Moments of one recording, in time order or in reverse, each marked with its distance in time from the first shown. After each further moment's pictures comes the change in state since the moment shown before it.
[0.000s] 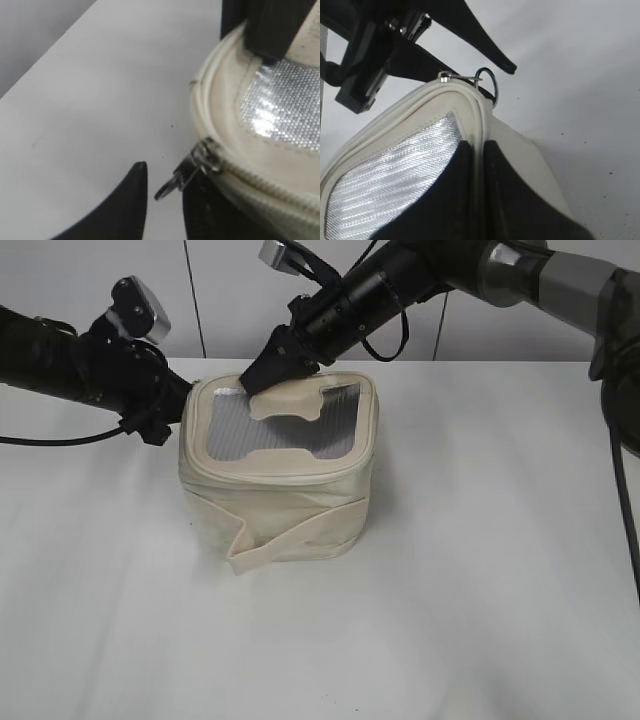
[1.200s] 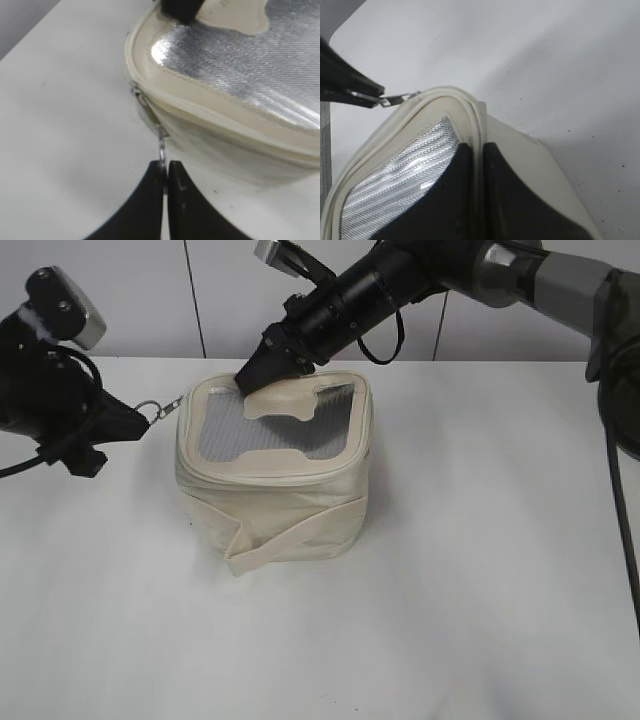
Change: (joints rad) left arm -0.016 -0.387 0.322 0.253 -0.118 -0.337; right arm 0.003 0.000 0.000 -0.003 -0.030 0.135
